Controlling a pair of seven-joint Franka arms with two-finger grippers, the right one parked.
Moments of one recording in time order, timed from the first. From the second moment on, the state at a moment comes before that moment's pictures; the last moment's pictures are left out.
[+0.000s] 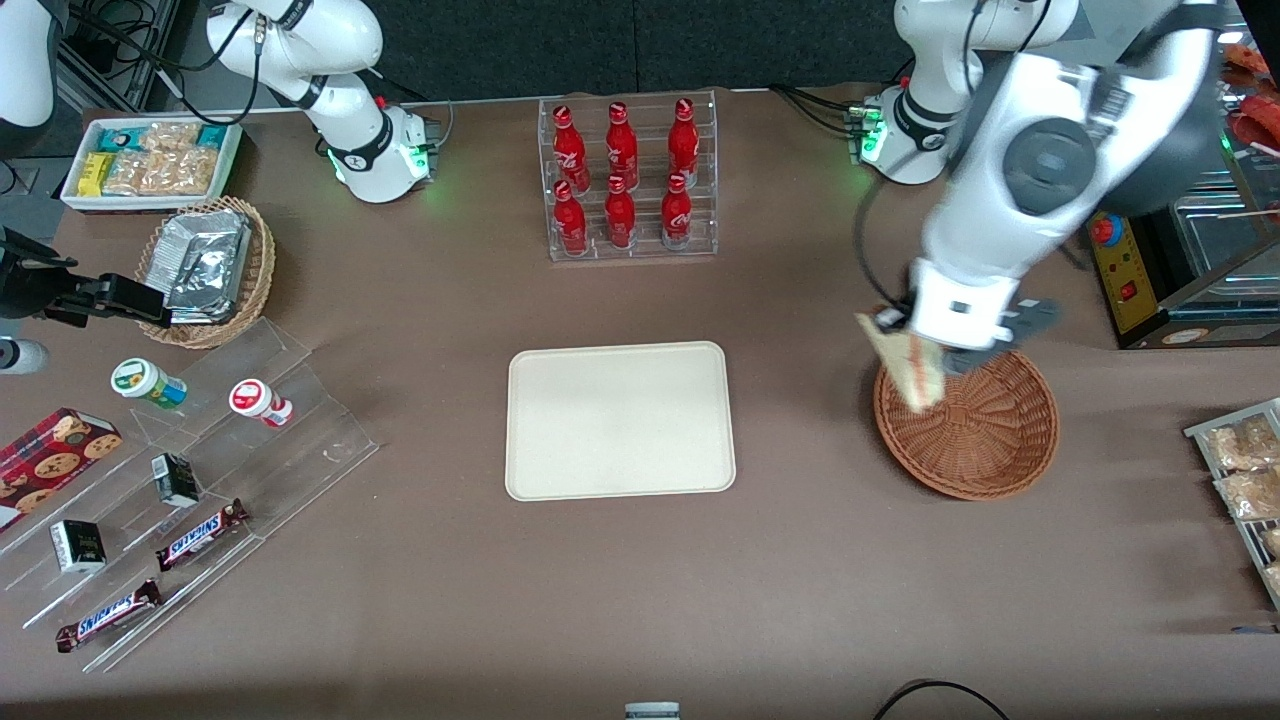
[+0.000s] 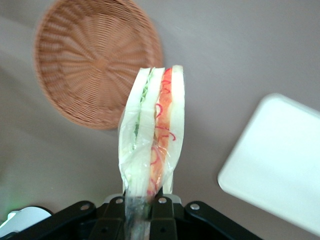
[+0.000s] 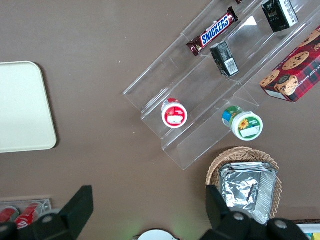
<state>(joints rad) -0.11 0.11 -0.35 -1.73 0.04 1.69 -0.89</state>
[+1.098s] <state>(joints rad) -0.46 0.70 -0.43 -1.46 0.27 2.03 -1.08</state>
